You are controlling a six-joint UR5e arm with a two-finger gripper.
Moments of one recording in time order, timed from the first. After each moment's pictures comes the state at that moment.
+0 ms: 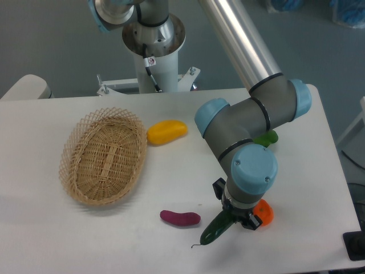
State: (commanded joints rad) arm 2.46 -2.26 -1.12 -1.34 1.59 1.35
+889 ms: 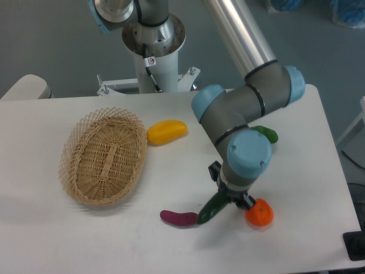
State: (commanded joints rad) arm 2.49 -2.10 -1.41 -1.32 1.61 1.33
